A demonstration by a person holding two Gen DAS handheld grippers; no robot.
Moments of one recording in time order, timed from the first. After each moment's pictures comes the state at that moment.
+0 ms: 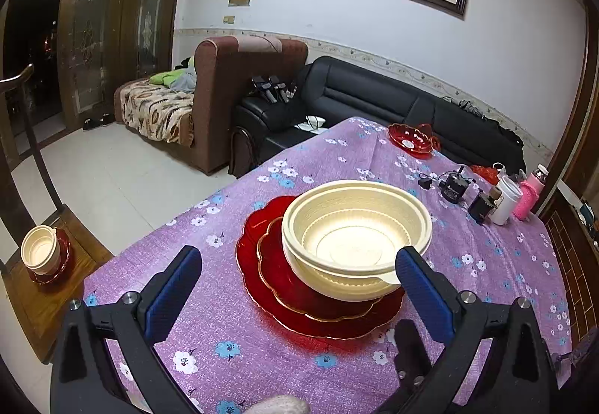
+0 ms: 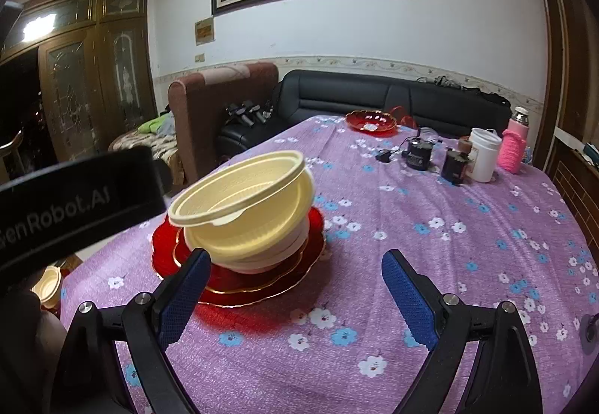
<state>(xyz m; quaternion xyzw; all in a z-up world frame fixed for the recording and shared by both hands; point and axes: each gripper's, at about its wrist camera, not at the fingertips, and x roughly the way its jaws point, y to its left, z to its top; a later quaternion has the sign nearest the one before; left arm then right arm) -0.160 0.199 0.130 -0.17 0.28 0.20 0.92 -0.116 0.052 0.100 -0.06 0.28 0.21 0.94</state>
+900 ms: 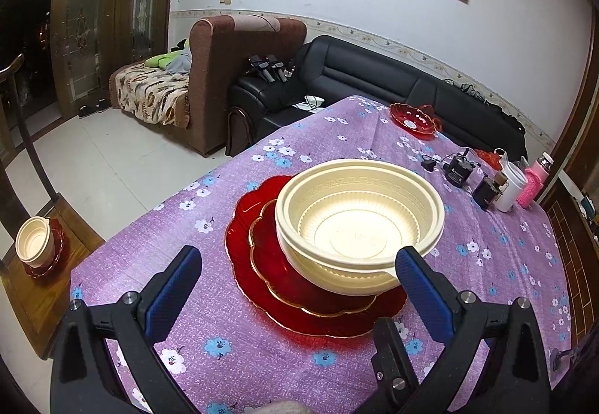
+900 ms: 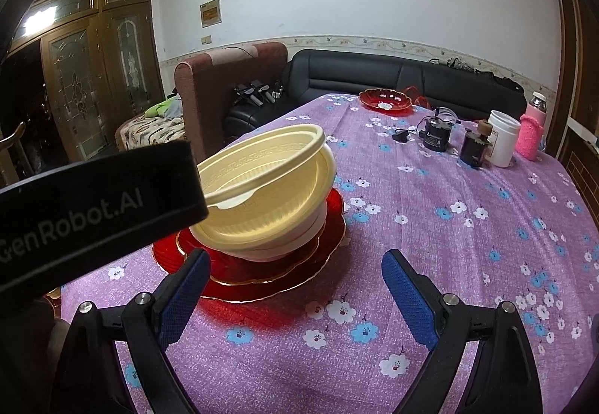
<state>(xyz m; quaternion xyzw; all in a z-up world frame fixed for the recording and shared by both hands) -0.140 0.203 0.115 -0.17 0.32 0.19 0.91 -0.103 0.067 0.086 -0.06 0.31 0.23 0.92</state>
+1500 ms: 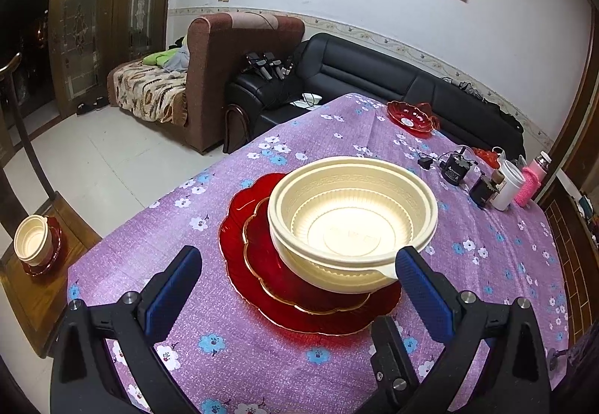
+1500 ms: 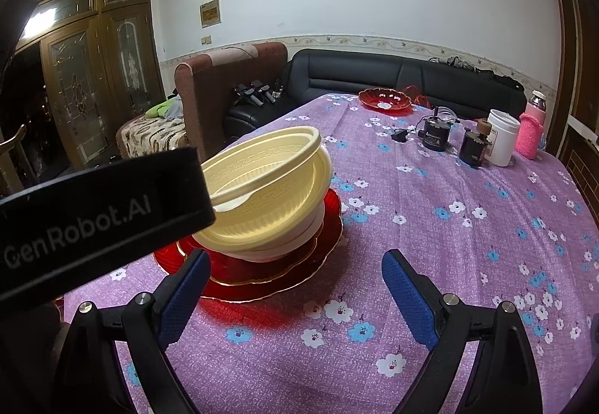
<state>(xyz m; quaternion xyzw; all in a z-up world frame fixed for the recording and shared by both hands) -0.140 0.198 0.116 -0.18 0.32 0.19 0.91 -0.103 0.064 0.089 -0.05 0.31 0.23 0.92</state>
